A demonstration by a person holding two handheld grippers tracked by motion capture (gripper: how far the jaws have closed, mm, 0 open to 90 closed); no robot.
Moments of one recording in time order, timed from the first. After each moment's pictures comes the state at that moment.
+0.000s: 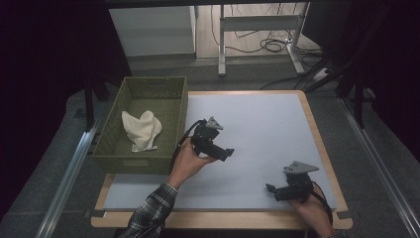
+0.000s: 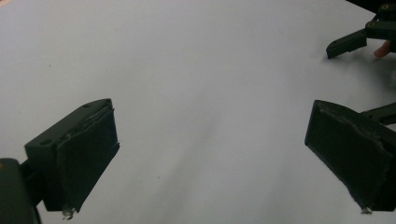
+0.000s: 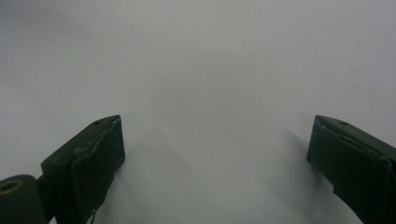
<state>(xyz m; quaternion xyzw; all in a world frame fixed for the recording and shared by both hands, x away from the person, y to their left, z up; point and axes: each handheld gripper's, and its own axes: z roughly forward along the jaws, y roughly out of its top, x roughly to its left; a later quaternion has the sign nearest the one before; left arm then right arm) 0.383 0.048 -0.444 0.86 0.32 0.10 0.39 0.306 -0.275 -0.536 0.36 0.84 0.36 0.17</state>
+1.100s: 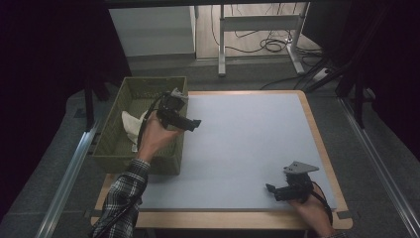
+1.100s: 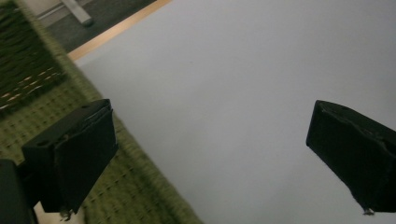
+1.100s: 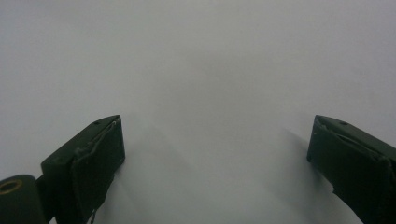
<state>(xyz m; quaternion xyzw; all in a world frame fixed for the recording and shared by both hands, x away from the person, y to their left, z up) 0.424 0.149 -0.393 0.83 0.40 0.17 0.34 0.306 -0.275 -0.536 0.36 0.84 0.36 0.18</state>
